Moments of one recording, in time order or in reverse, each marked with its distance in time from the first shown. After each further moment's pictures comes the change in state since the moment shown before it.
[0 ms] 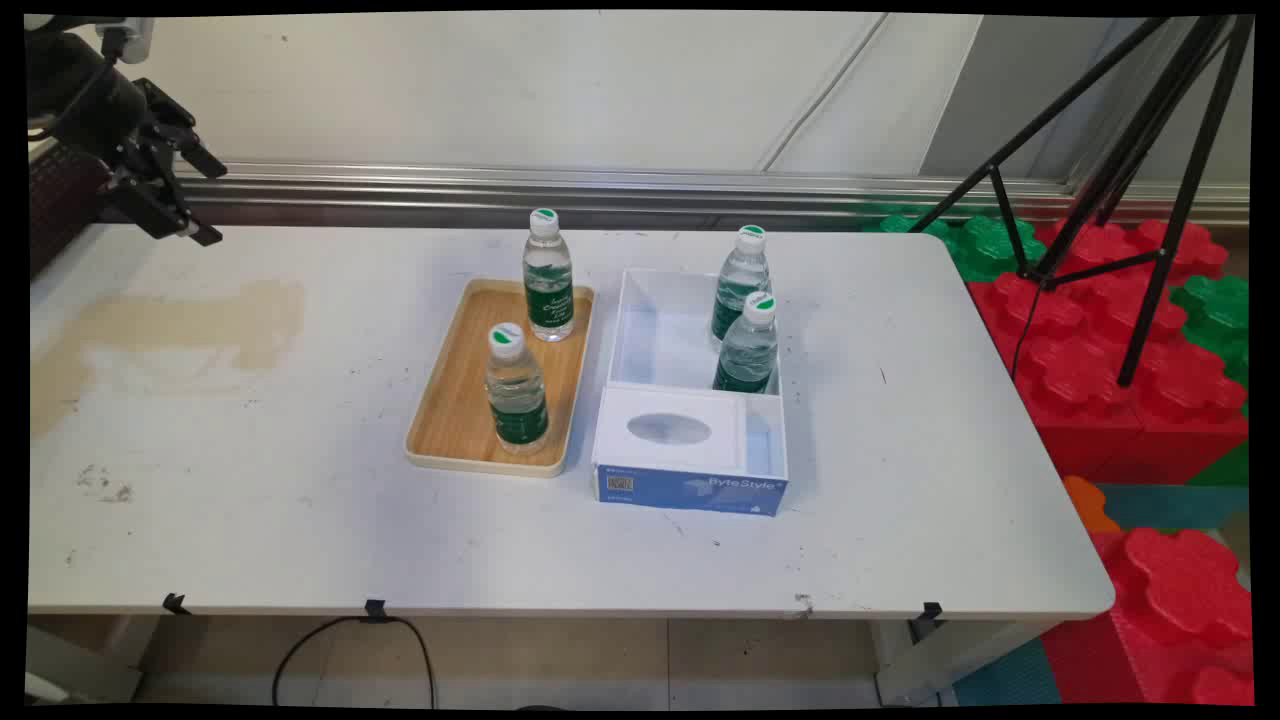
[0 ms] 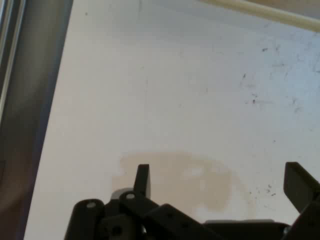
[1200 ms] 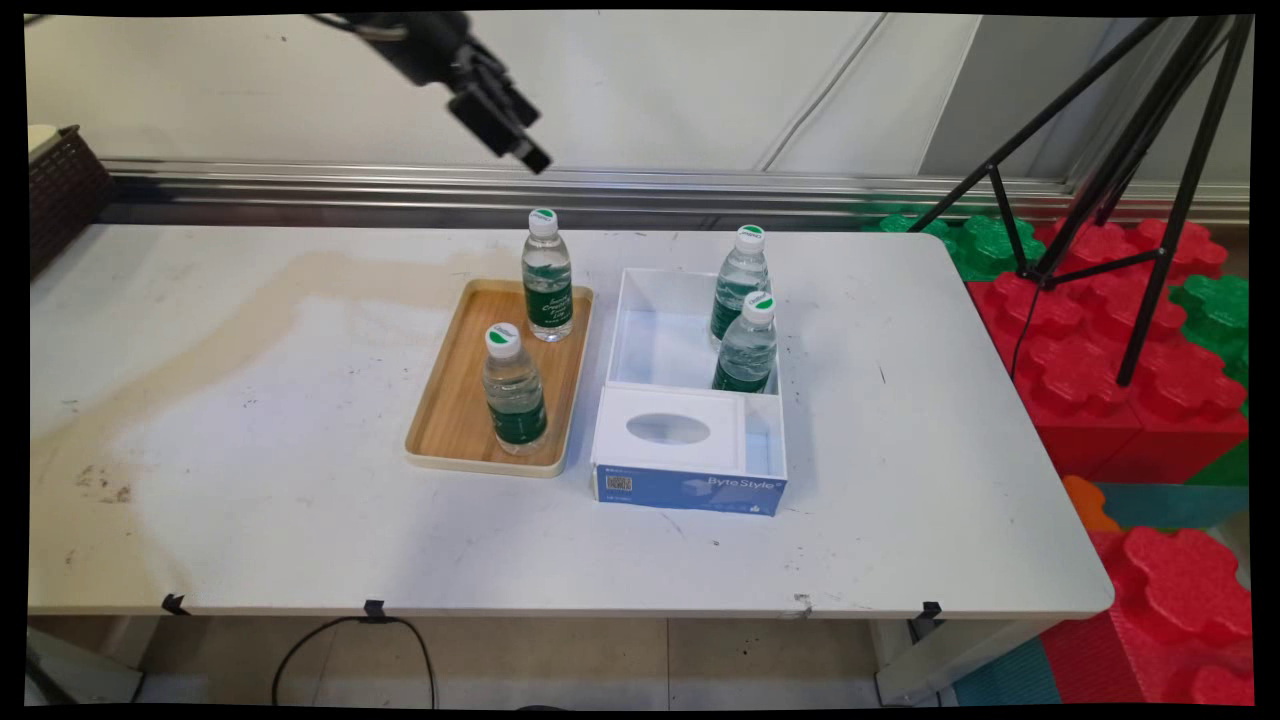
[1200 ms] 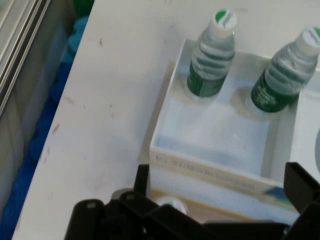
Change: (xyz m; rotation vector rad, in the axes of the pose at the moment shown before) arm 0.230 -0.013 0.055 -0.235 0.408 -0.077
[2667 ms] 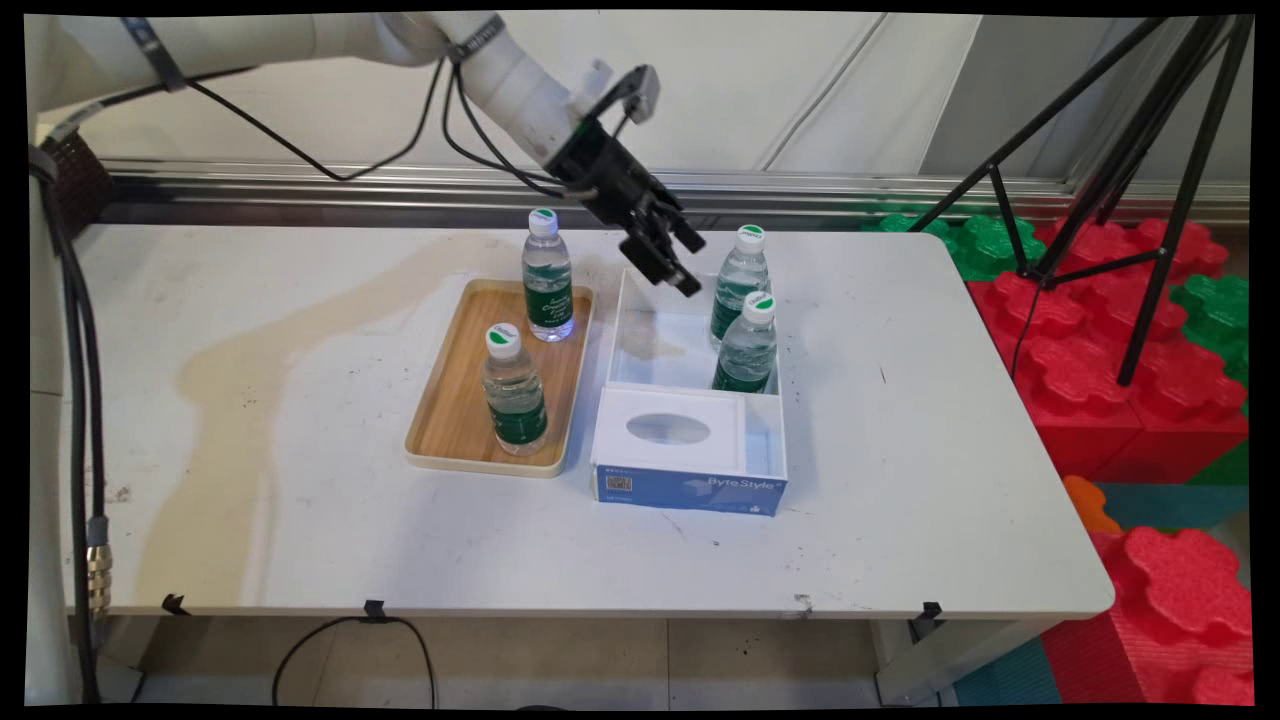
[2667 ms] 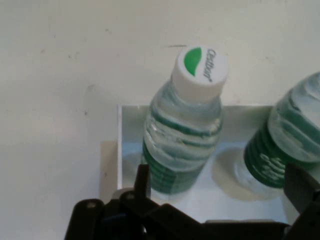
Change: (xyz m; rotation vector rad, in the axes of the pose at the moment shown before) arm -0.002 -0.049 0.237 -0.310 0.135 0.191
